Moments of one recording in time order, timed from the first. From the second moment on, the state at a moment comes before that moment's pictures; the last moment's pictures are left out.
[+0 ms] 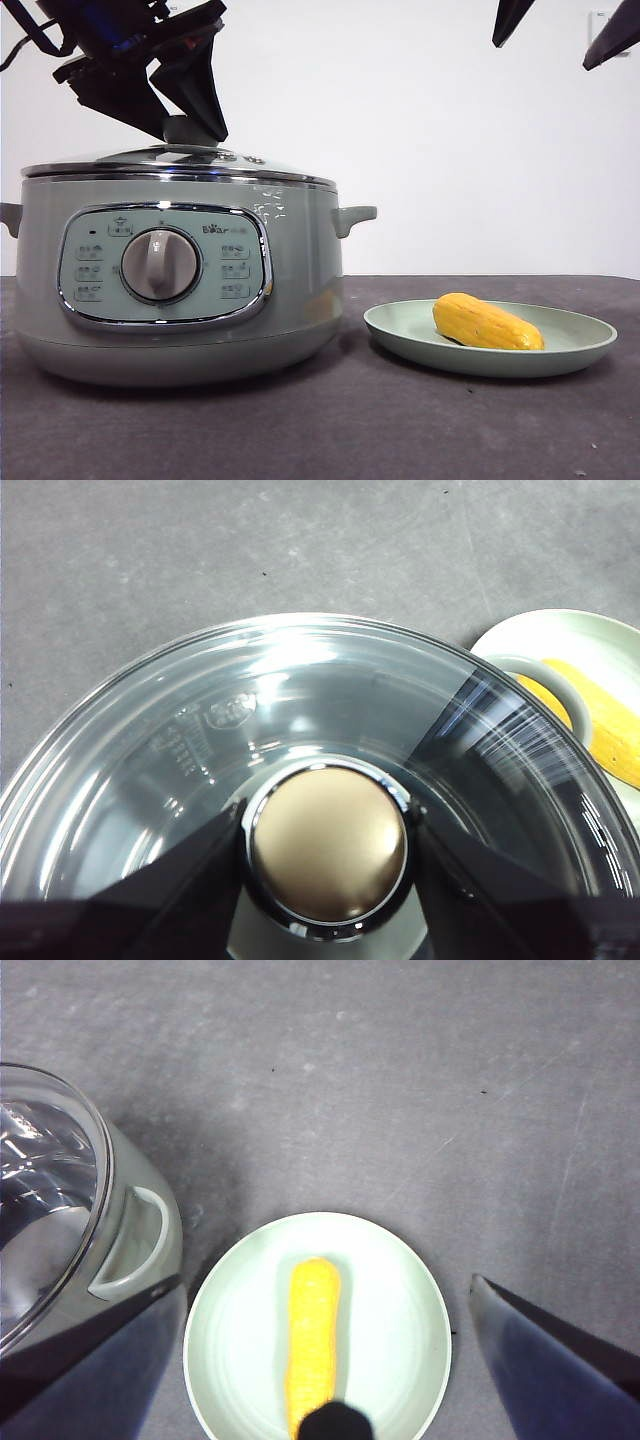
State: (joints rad) left arm -0.48 1.33 1.07 -0.38 0.03 0.00; right arm 0.38 1.12 1.15 -0.67 0.03 0.09
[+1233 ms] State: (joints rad) left arm -0.48 0.99 1.07 -0.52 0.03 -0.01; right arm 0.38 1.07 1.12 -0.71 0.03 0.08
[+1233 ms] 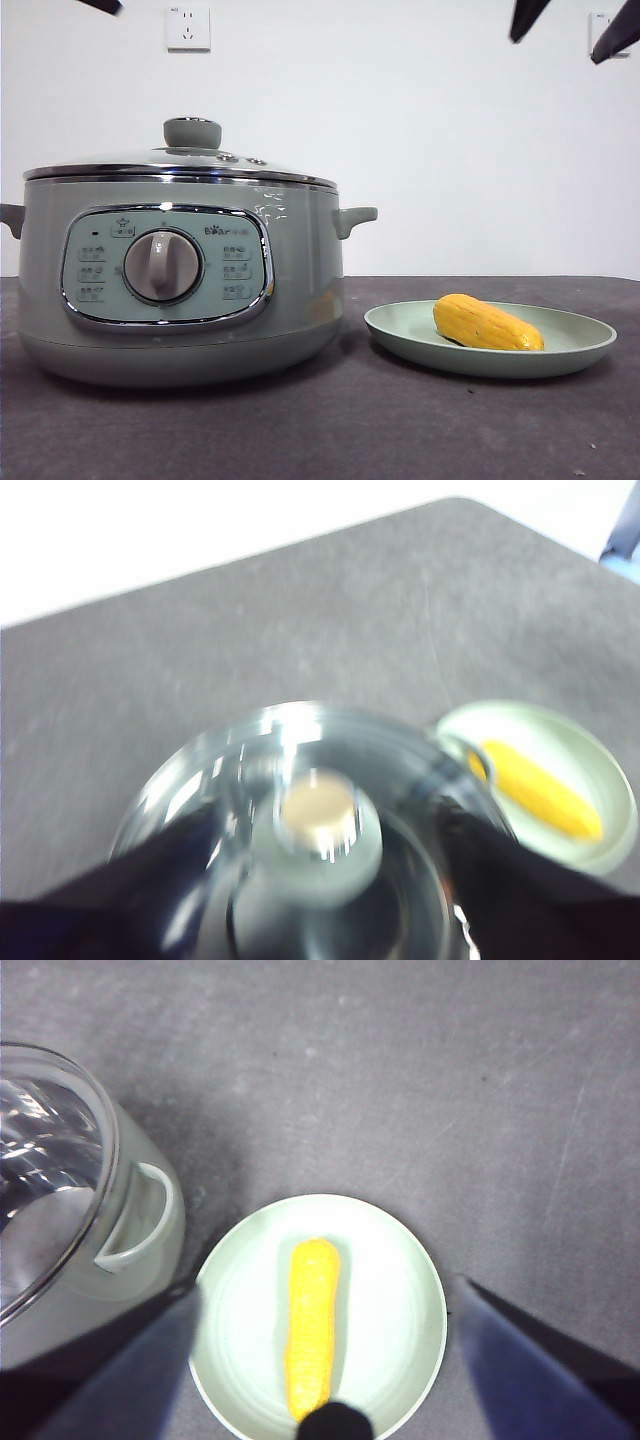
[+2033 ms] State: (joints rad) left arm -0.61 0.60 0.54 -0.39 -0.15 -0.08; right arm 0.42 0.64 0.56 -0.35 0.03 0.13
